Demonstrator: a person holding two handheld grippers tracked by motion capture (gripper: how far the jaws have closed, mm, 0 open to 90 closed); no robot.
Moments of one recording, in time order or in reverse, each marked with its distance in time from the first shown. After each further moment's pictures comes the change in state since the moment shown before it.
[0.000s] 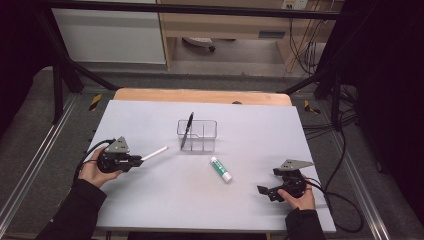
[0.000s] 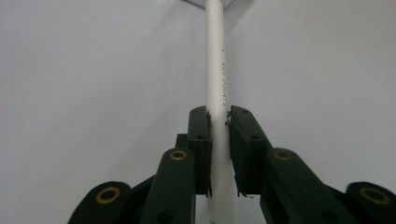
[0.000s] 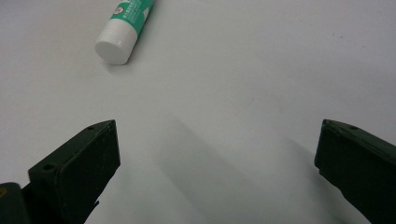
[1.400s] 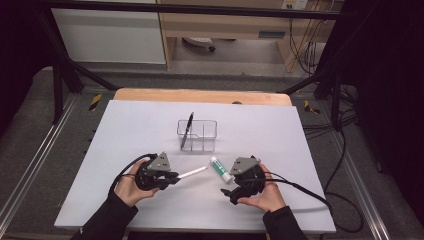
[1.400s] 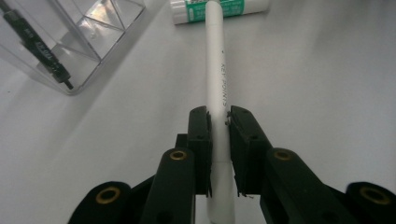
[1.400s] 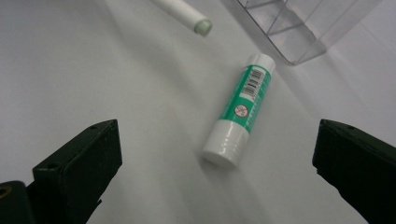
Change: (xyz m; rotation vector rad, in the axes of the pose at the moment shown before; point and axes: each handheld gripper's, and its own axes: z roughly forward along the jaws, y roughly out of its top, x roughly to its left) left arm -0.097 0.066 0.039 0.037 -0.129 0.119; right arm 0.104 0.077 0.049 0.096 -0.019 -0.462
